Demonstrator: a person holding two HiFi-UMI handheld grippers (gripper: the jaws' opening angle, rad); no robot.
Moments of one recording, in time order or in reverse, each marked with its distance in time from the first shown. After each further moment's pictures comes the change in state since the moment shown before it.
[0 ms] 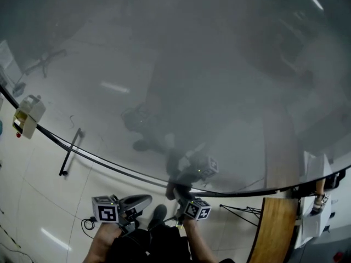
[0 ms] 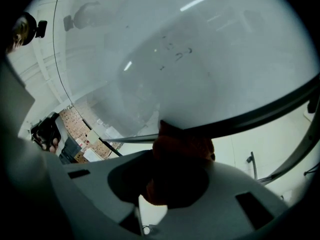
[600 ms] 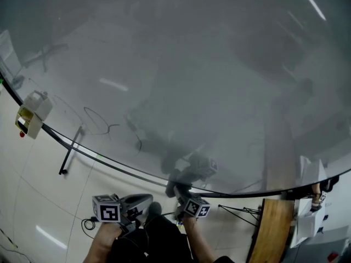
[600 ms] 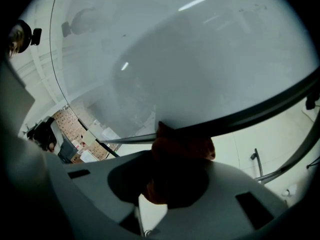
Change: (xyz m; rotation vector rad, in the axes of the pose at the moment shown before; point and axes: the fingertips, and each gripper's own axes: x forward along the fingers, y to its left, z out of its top) left arm -0.062 0.017 0.033 0.012 0.000 0.011; right arm 0.051 0.040 -0.012 0.031 -0.007 -0.016
